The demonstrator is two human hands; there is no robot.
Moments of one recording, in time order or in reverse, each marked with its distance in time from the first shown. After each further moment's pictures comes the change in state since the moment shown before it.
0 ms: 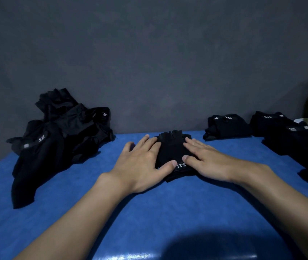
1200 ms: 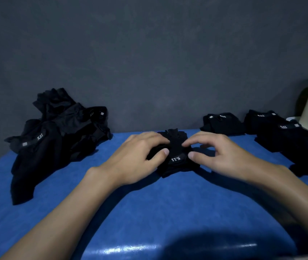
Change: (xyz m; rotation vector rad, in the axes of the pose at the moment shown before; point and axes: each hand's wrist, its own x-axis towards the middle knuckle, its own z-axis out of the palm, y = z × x) left_hand -0.003 -0.004 -0.020 -0.297 0.164 0.242; right_hand -0.036 0.006 -0.018 0.319 0.349 -0.311
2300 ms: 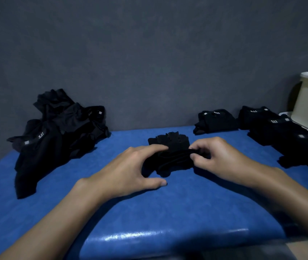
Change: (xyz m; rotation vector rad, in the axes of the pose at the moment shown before) left_hand -0.034 0.012 0.004 -0.121 -0.050 0.013; right_hand -0.024 -0.001 0.003 0.044 -0.024 0.118
